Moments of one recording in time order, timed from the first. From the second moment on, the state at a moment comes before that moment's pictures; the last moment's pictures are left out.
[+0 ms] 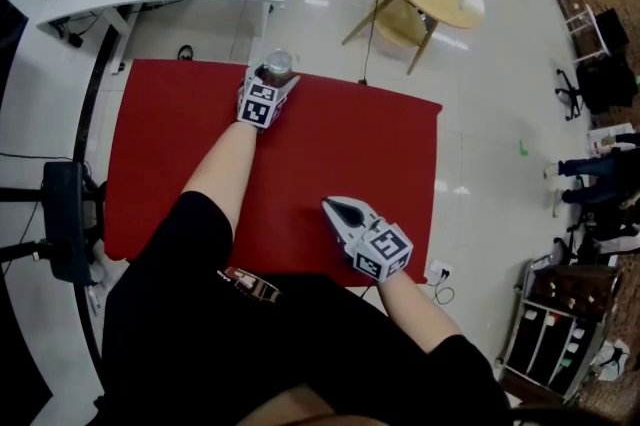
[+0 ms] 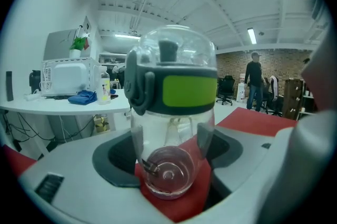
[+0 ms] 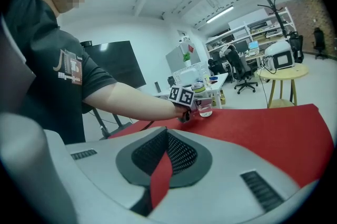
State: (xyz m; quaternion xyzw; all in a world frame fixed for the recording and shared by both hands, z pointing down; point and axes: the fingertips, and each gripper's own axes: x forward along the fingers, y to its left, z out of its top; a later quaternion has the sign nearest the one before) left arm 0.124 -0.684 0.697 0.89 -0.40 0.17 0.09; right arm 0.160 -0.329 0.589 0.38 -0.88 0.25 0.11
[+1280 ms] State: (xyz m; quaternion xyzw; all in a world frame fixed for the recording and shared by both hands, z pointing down) left arm 0.054 -0.477 0.617 0.92 -0.34 0.10 0.17; right arm 0.197 -0.403 0.601 0.39 -0.88 0.24 0.11
